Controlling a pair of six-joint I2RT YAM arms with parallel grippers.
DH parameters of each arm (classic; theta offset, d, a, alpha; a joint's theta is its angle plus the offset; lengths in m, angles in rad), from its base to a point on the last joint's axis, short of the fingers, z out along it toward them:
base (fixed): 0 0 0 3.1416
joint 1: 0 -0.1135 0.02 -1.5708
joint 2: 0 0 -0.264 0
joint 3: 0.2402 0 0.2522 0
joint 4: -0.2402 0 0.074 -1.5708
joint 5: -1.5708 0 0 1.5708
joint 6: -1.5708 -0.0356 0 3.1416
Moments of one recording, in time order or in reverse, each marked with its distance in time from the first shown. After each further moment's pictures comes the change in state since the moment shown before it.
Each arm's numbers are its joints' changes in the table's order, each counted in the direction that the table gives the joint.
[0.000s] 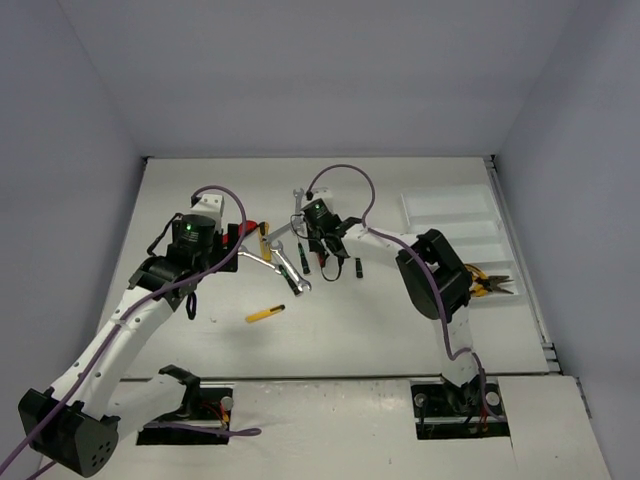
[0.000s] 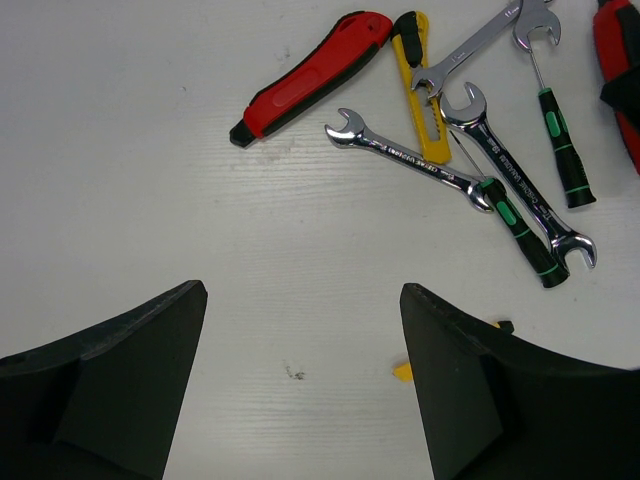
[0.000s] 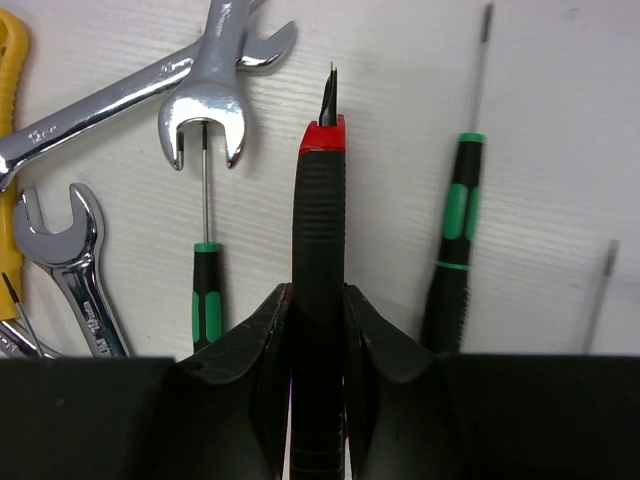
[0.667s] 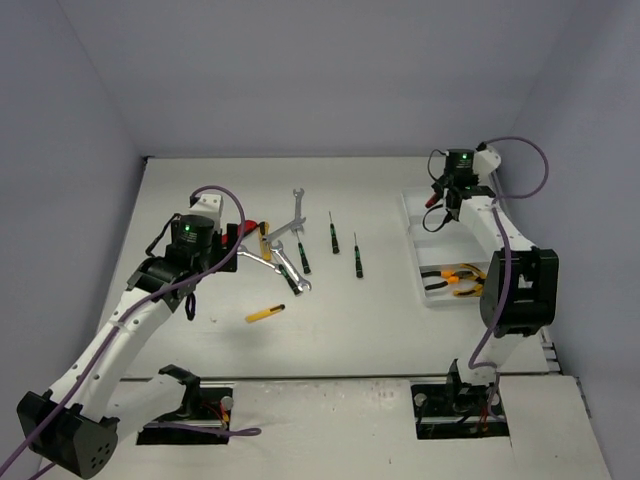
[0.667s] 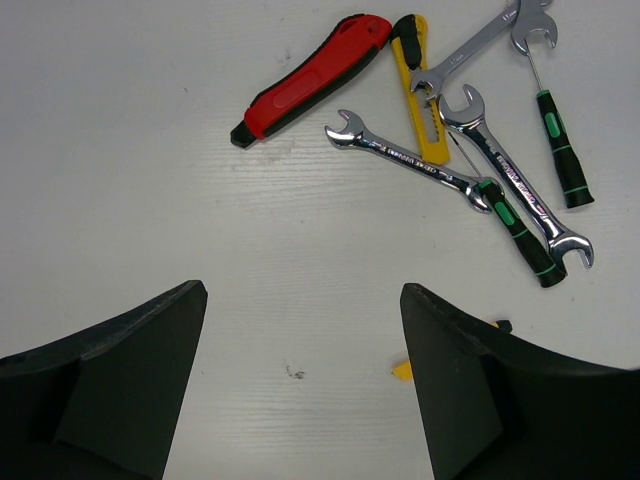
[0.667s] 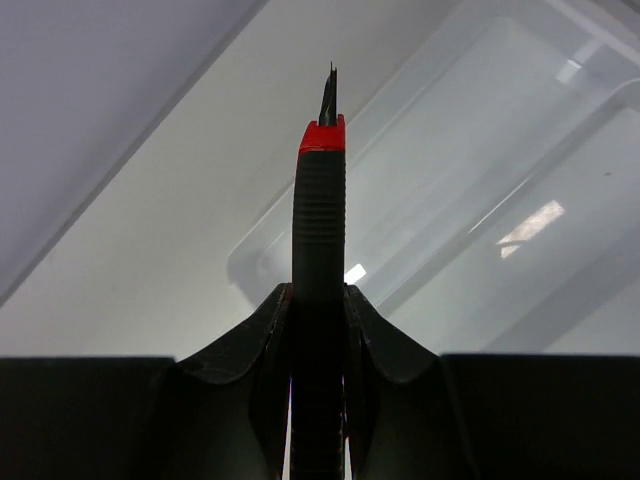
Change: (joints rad) left arm 0.000 0.011 0.000 -0.003 0.000 0.001; right arm 0.664 0.353 -0.118 -0.012 -0.074 -0.301
